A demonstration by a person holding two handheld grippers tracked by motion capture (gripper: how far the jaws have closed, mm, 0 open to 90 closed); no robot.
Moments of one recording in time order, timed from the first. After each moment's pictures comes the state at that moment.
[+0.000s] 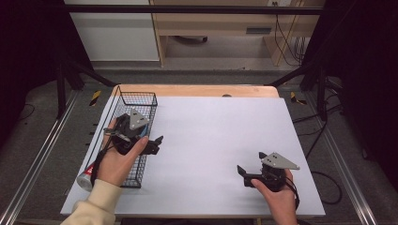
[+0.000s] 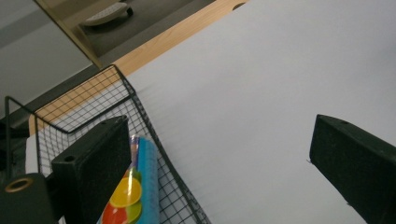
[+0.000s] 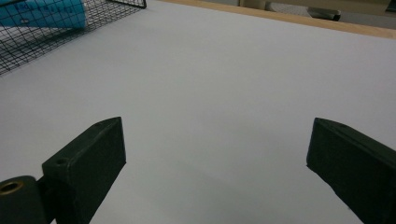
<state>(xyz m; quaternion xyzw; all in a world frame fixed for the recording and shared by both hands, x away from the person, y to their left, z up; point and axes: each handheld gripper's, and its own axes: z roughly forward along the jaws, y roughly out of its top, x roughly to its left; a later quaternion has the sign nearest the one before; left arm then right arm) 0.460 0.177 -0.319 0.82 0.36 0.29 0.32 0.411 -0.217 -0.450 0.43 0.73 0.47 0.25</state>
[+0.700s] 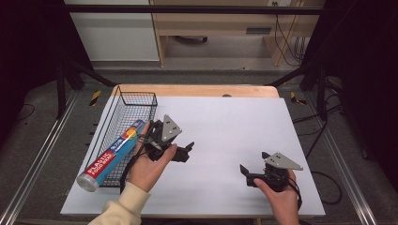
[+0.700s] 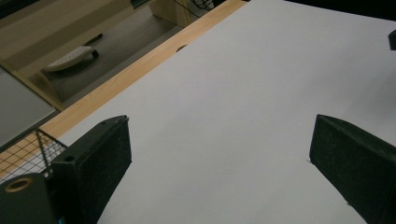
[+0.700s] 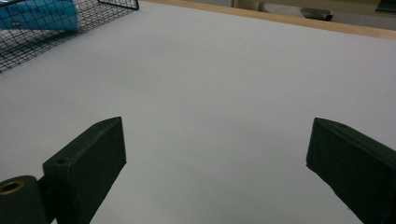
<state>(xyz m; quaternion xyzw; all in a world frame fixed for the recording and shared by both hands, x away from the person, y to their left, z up) 0.451 0.108 -0.337 0.83 0.29 0.28 0.39 0.410 -0.223 -0.449 0.44 0.72 0.47 0.25</state>
